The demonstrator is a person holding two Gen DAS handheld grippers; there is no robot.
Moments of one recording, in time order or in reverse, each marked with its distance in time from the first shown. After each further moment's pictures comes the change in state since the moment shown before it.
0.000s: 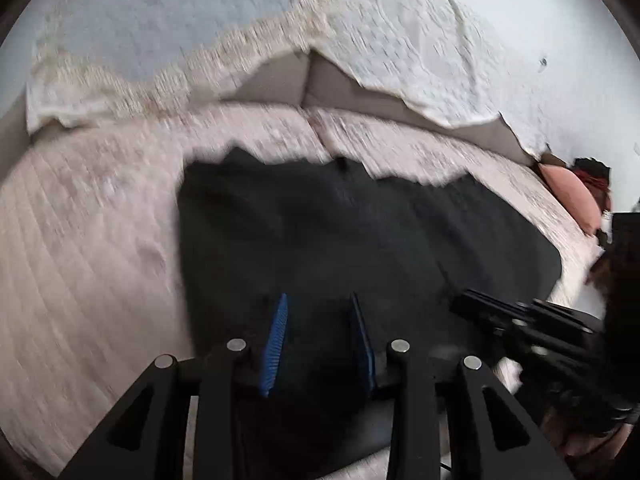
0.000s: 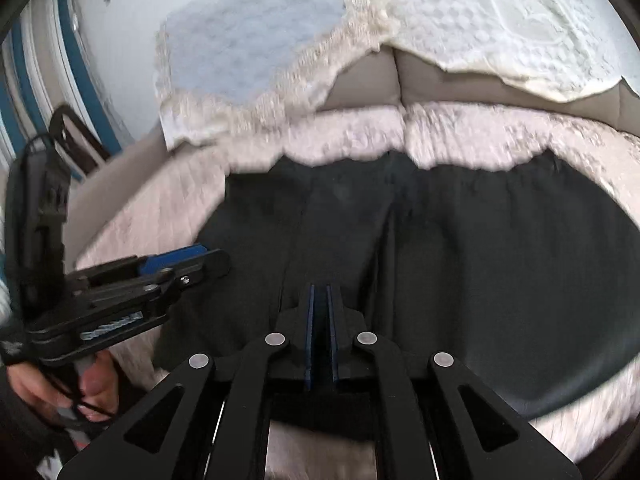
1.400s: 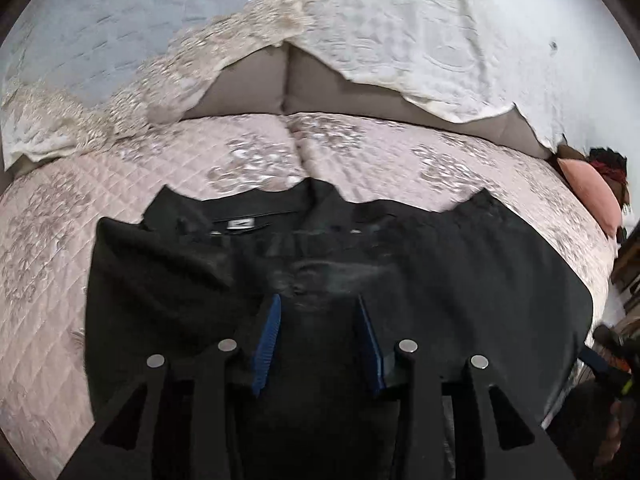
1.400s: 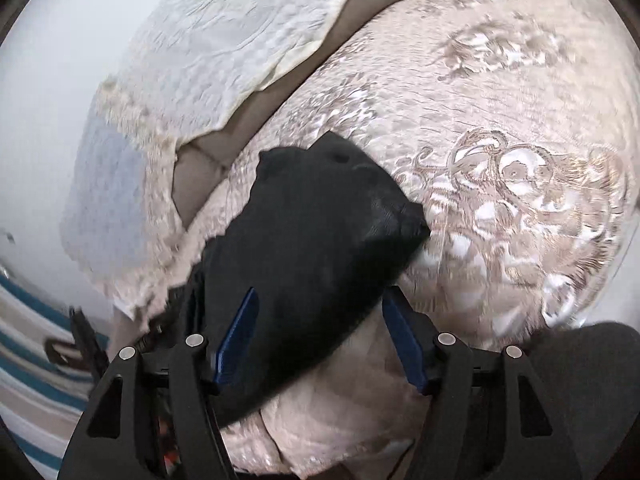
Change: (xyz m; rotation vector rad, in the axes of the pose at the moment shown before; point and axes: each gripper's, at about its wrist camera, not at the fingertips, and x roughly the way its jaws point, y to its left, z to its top) left arm 0.069 -0.055 0.068 0.054 0.006 0.065; right arm -0.100 -0.222 -0.041 0.789 -0.145 -0.012
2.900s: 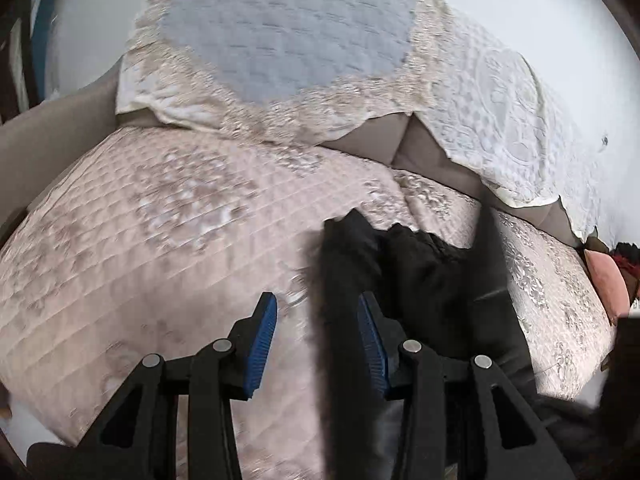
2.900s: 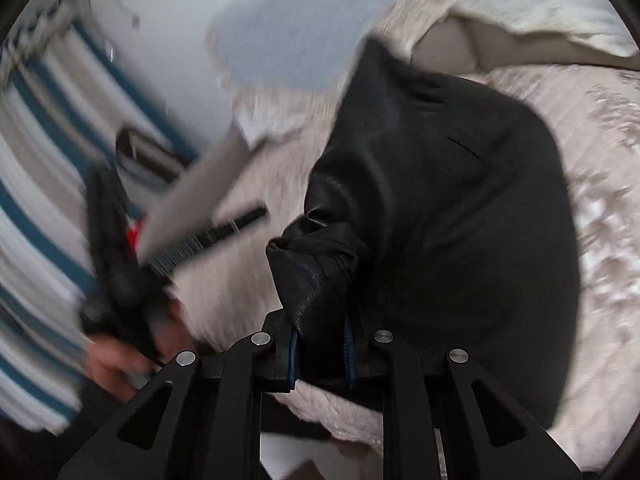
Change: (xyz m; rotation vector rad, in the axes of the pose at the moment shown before) left arm -0.115 0.147 -0.037 -0.301 -0.120 0.104; right arm 0.098 0.239 -0.148 -0.678 0.391 0.302
